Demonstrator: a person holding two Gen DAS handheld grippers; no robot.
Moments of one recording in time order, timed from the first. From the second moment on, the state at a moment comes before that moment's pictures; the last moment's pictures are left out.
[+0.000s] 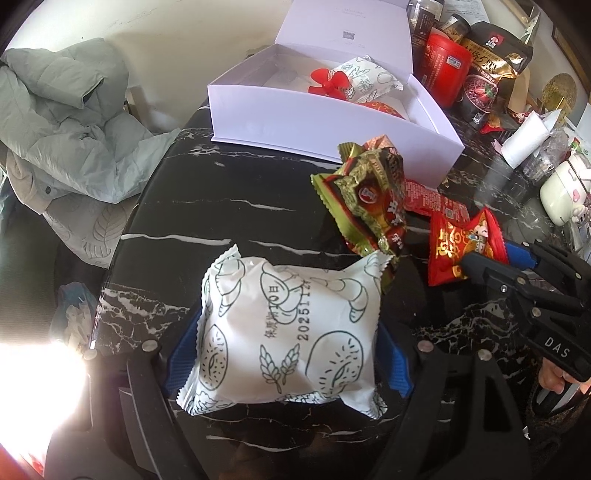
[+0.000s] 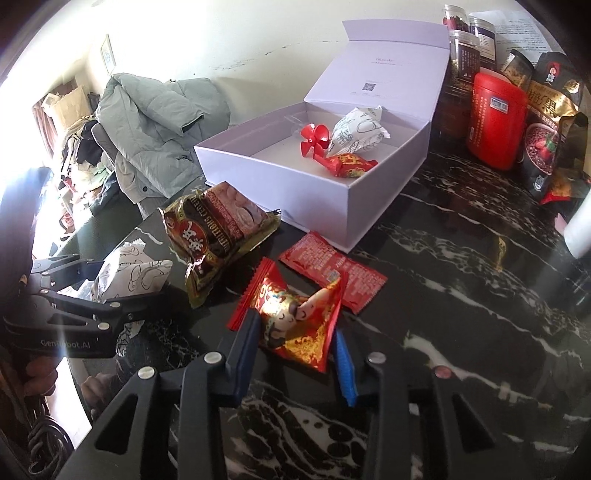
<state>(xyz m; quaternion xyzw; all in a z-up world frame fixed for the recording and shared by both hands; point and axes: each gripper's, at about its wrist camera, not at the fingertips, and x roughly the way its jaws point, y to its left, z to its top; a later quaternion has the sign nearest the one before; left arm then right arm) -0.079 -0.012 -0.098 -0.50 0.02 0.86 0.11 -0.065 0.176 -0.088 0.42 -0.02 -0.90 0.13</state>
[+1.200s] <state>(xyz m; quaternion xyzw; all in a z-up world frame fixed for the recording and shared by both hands) -0.060 0.003 -0.098 -0.49 0.05 0.86 0.11 -0.066 0.165 -0.097 0.43 0.02 -0.90 0.09</state>
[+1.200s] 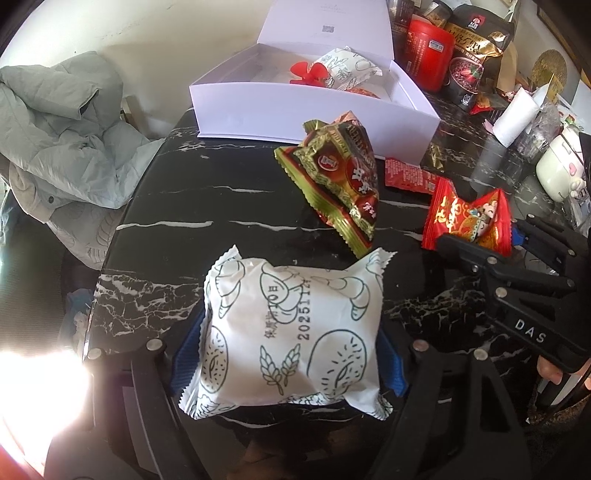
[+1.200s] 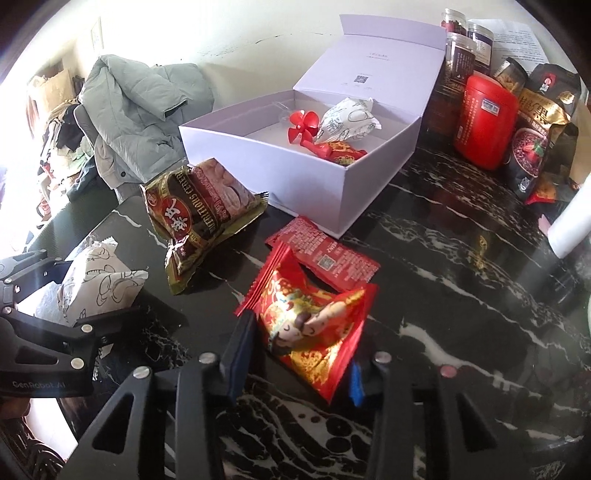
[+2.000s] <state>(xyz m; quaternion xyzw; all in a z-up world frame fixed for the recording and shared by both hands) -0.053 0.002 -0.069 -0.48 0.03 0.87 0.11 -0.037 0.185 -0.077 0.41 -0.03 -0.90 0.12</state>
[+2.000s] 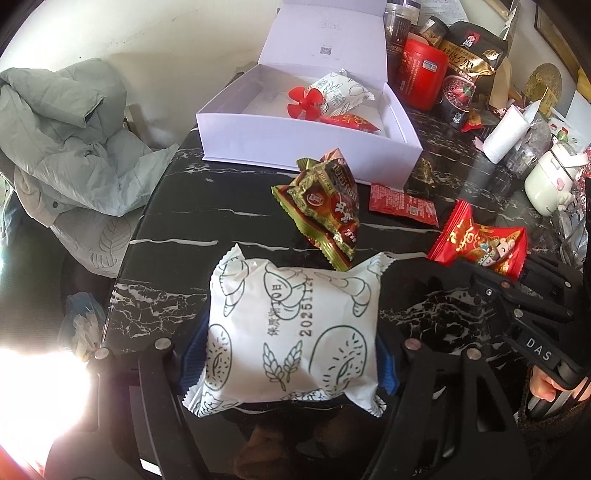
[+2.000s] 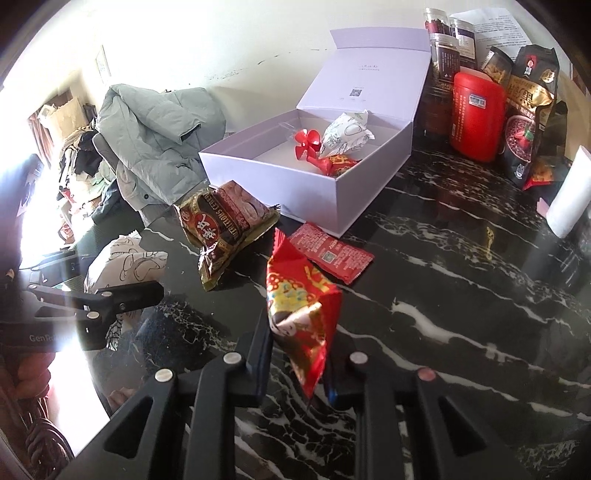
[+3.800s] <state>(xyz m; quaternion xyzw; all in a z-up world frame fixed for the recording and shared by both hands) -0.115 0.040 0.025 -0.38 0.07 0.91 0.14 -0.079 0.201 0.017 0.35 0.03 -0.93 0.15</state>
